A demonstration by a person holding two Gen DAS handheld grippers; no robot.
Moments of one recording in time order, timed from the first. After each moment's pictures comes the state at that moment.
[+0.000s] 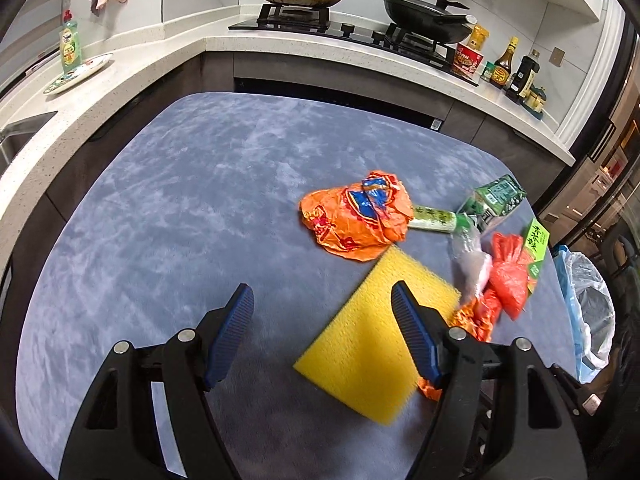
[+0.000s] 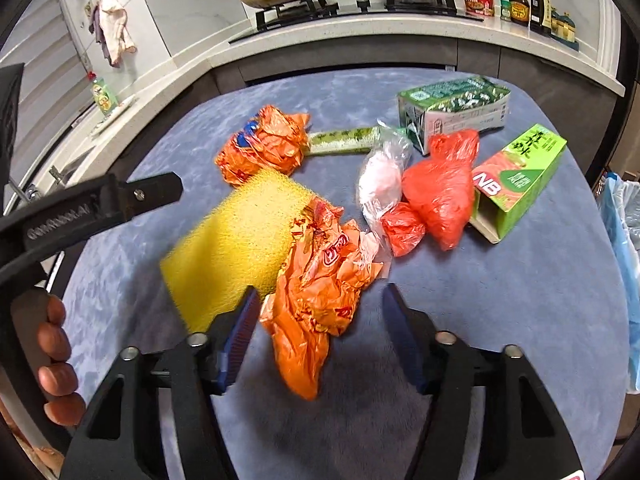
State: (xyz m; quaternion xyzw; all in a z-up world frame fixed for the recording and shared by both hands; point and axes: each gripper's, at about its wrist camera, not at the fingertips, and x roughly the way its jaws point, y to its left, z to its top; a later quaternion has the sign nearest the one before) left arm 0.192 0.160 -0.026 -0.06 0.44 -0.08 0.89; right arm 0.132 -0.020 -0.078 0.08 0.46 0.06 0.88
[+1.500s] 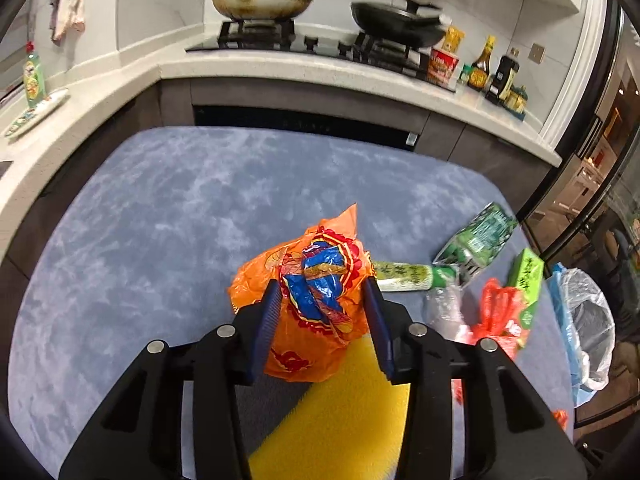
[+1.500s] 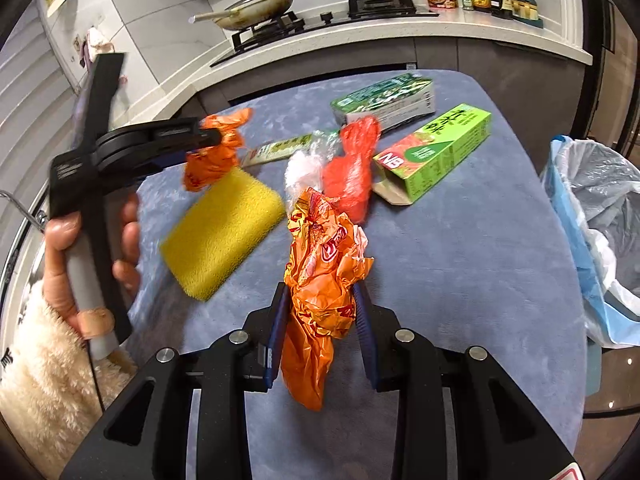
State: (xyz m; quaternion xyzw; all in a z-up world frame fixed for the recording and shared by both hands) left arm 0.243 0.119 -0.016 -0.04 0.41 -0.12 0.90; right arm 0.074 -0.080 -0.050 0.13 0.45 0.04 0.88
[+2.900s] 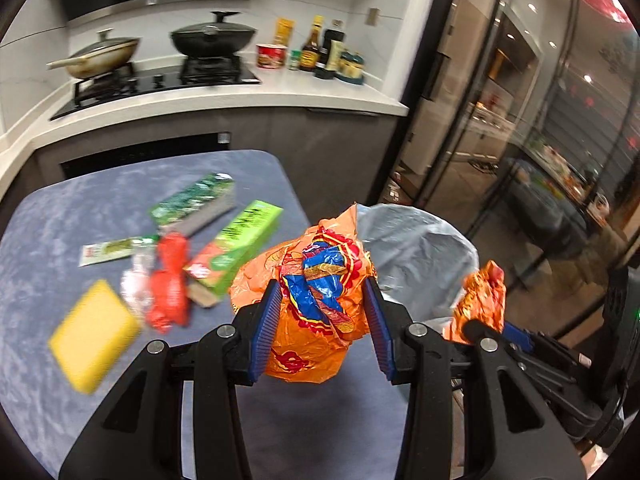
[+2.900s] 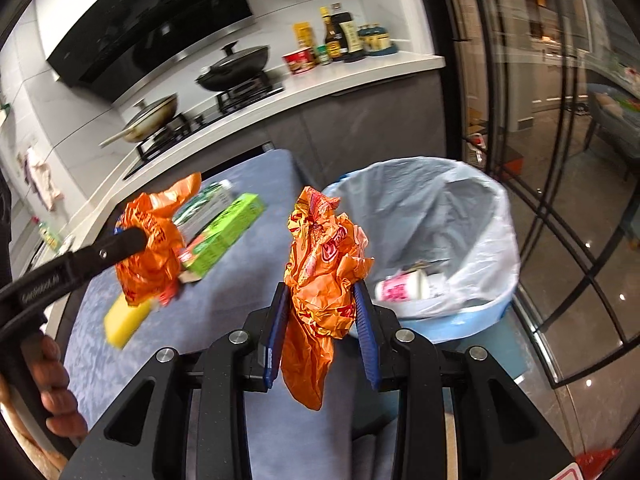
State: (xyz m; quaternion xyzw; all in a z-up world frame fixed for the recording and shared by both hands) left arm 0.080 -0.097 0.046 0.02 0.38 -0.32 0.87; right arm -0.038 -0.288 -0.008 0.21 0.35 -0.12 0.91
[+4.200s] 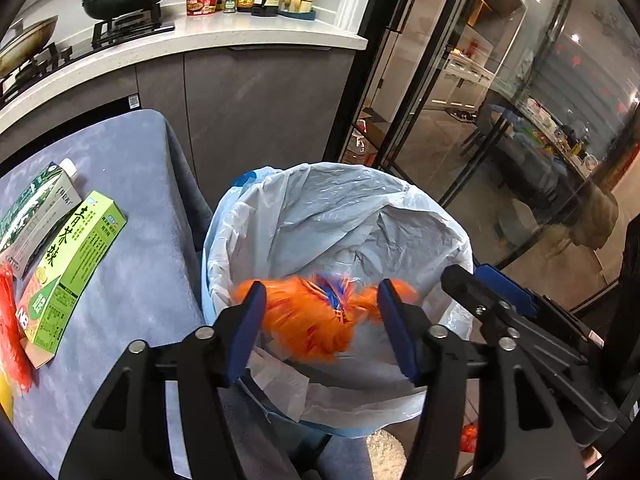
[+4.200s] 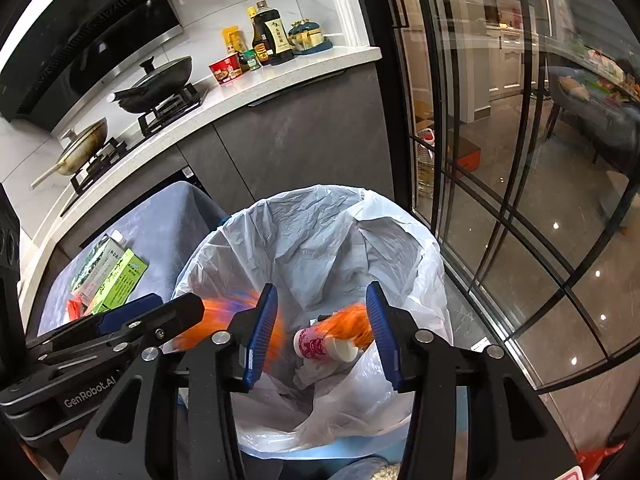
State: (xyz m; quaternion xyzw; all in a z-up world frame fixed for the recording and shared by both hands) left arm 0.123 -0.259 -0.027 0.06 0.45 -0.36 0.81; right arm 0.018 -0.407 -0.047 0.22 0.35 -0.19 0.89
